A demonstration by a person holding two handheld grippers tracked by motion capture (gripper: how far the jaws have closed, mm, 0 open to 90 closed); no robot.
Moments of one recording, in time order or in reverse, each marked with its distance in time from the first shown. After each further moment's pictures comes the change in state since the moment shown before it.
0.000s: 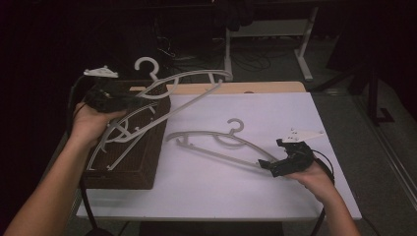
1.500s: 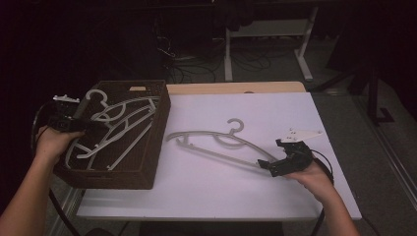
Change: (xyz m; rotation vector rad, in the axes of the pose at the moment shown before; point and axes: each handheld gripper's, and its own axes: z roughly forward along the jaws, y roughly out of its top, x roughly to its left) left arm 0.114 -0.110 0.000 0.213 0.199 -0.172; right arm 0.000 0.000 0.003 0.013 -0.003 0.002
